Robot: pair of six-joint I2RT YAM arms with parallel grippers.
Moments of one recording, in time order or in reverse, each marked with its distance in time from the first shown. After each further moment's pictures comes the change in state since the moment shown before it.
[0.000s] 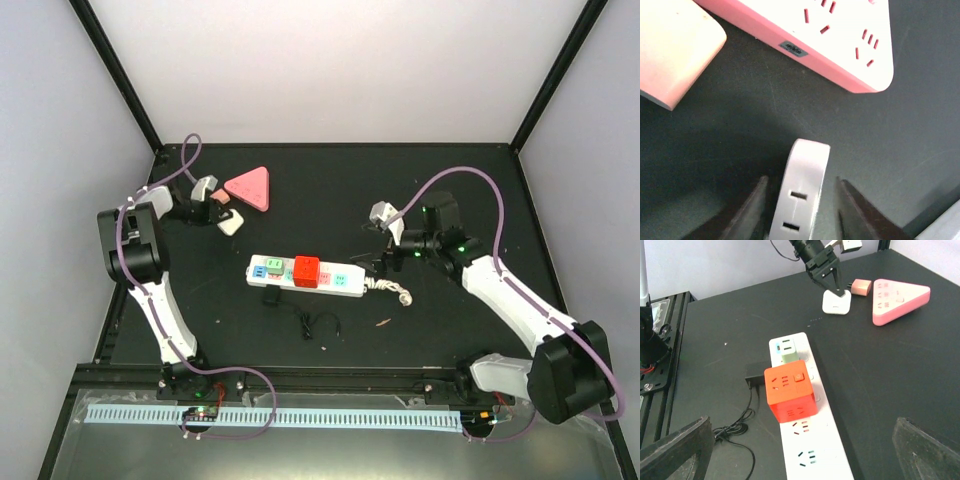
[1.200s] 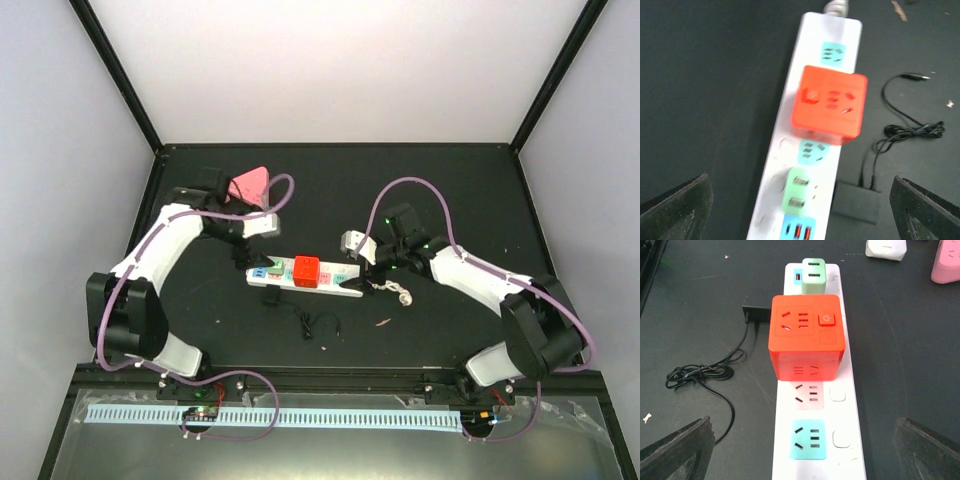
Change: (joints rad) left arm -0.380 -0.580 -0.205 -0.381 -0.049 0.908; right arm 0.137 0.238 -0.007 -0.019 0.114 -0.341
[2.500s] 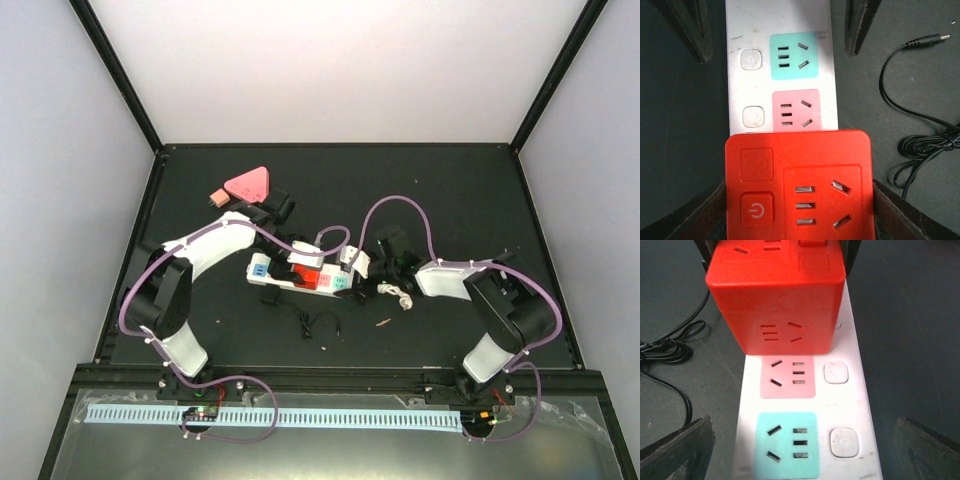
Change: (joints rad) left arm -0.382 0.192 -0.056 0.202 -0.210 0.067; right arm 0.045 0.176 -0.179 0.430 0.099 0.111
